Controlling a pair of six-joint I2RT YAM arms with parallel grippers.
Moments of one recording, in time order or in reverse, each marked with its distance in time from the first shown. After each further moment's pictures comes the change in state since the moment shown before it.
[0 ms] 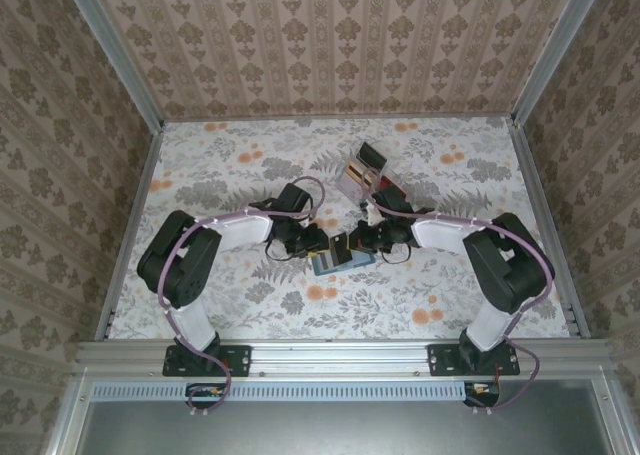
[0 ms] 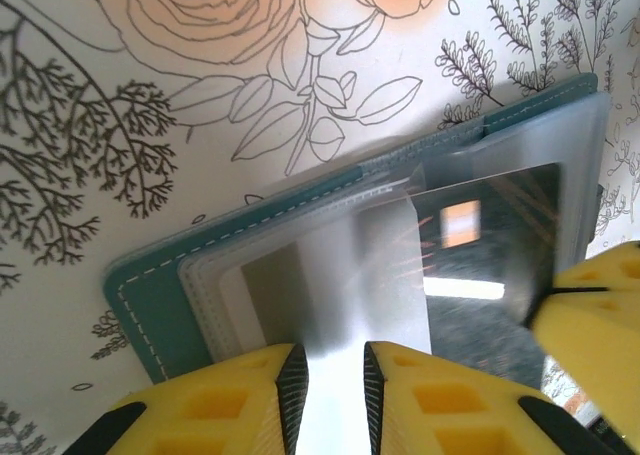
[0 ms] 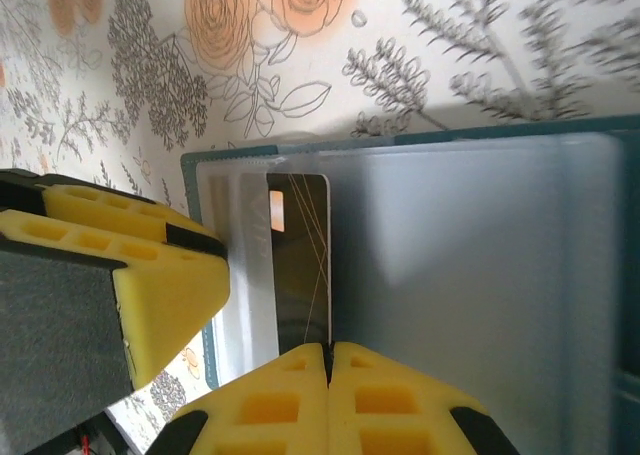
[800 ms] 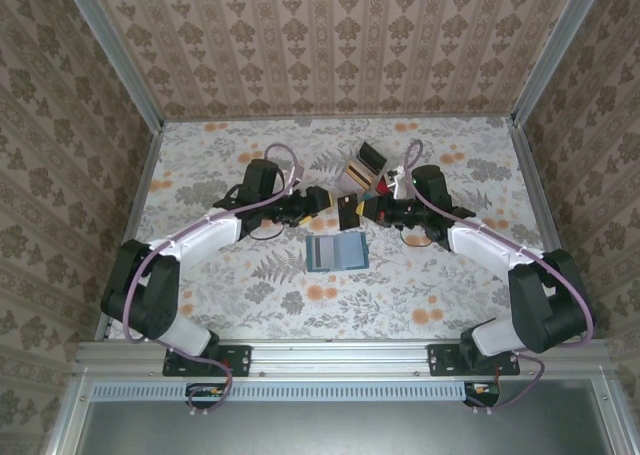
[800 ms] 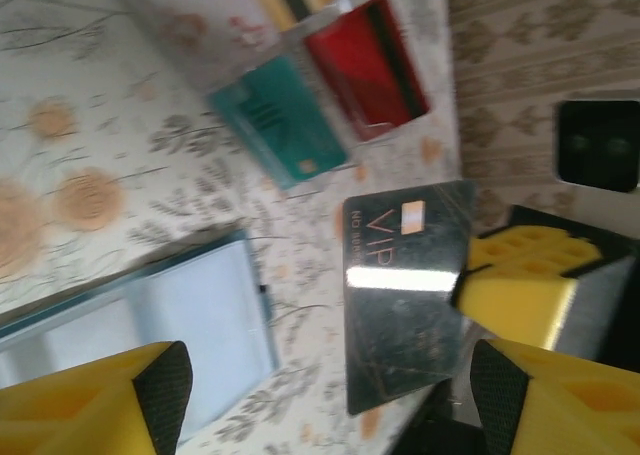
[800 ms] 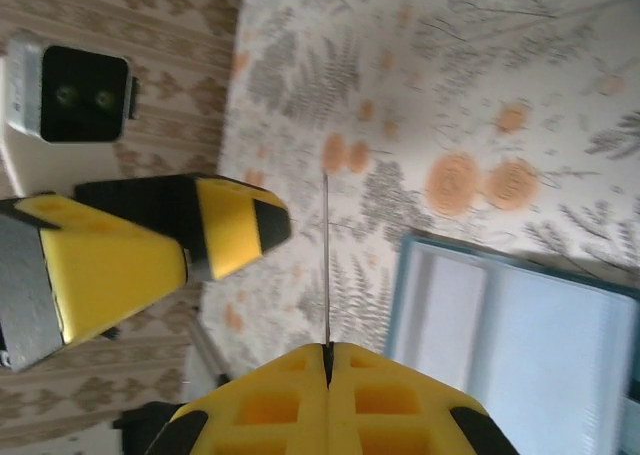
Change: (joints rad) left arm 0.116 -0.257 -0.042 0.307 0.233 -0.068; right arm -0.154 -0.266 -0.074 0.261 -0.232 0.164
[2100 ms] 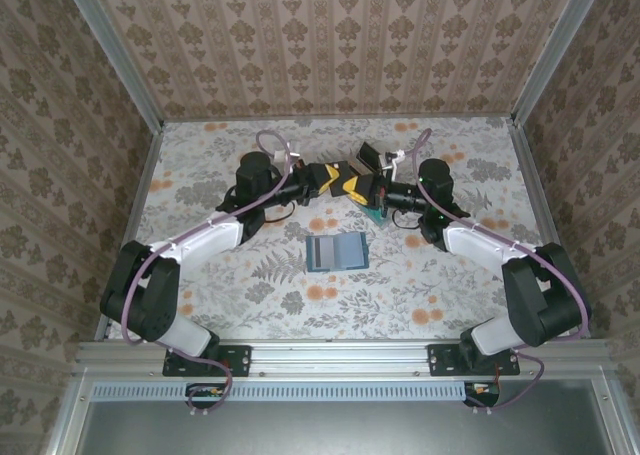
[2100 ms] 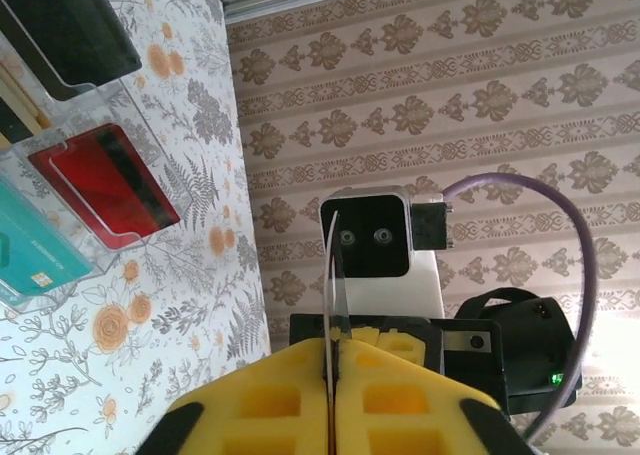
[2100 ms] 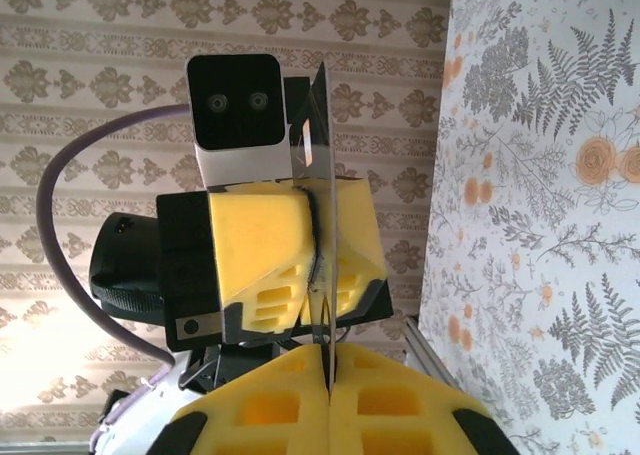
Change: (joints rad) left arm -0.027 -0.009 -0.027 0.514 -0.008 -0.461; right arm 0.018 0.039 -0.012 0.527 -0.137 0.580
